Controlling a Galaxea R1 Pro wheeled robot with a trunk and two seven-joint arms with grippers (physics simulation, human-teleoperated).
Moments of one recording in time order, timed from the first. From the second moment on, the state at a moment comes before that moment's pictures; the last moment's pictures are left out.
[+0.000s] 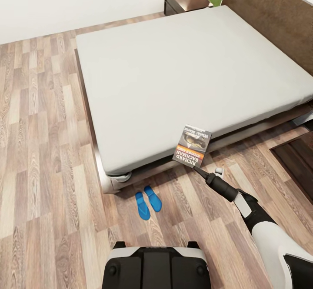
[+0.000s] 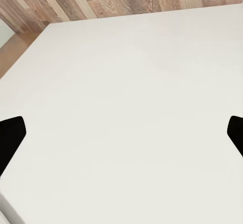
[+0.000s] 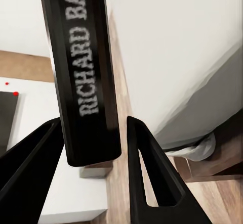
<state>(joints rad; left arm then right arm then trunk) 0.23 0.33 -0.45 0.00 0.78 -0.26 0.06 -0.83 -0.13 -0.26 -0.47 -0.45 0.33 1.19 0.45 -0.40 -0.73</state>
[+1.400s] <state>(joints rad) 0.23 0.33 -0.45 0.00 0.78 -0.26 0.07 -0.83 -0.13 -0.26 -0.47 -0.45 0.33 1.17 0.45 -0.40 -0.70</state>
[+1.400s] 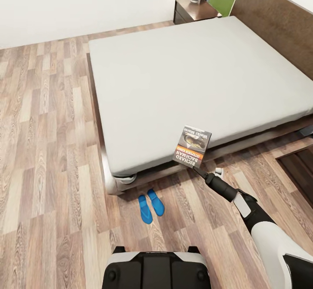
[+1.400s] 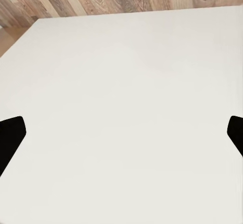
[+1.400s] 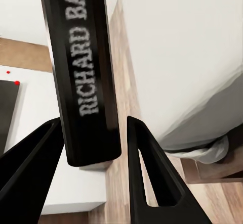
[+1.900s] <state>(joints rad) 0.23 0.33 -0.45 0.00 0.78 -0.26 0.07 -0.83 -0.13 -0.26 -0.47 -0.45 0.33 1.17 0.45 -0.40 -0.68</state>
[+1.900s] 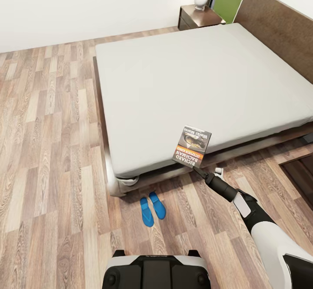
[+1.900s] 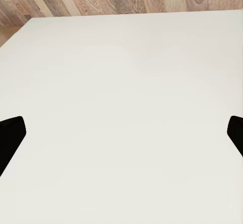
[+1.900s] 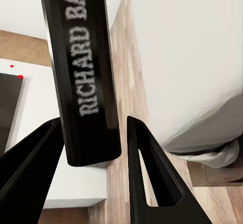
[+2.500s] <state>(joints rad) 0.23 0.33 -0.45 0.00 0.77 -0.26 0.07 -0.83 -0.13 -0.26 -0.47 -0.45 0.33 1.17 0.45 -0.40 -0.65</state>
